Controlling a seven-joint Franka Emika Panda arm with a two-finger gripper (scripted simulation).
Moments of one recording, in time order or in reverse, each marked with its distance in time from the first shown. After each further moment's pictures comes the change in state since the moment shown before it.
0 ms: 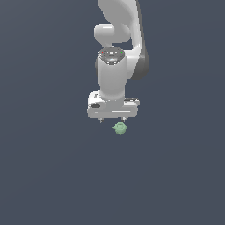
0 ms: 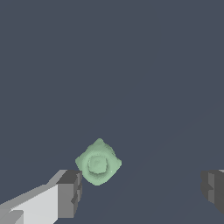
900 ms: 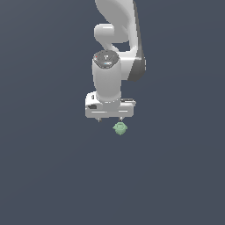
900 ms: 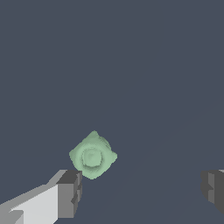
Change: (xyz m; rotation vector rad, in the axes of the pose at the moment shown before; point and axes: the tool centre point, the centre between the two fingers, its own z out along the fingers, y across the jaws) arm -0.010 0.011 0.009 0.015 -0.039 0.007
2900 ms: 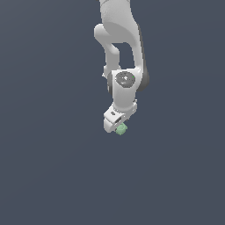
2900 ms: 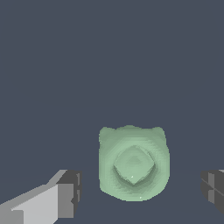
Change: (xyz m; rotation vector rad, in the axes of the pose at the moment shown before) arm -0.029 -0.054 0.086 -0.021 -0.007 -0.732
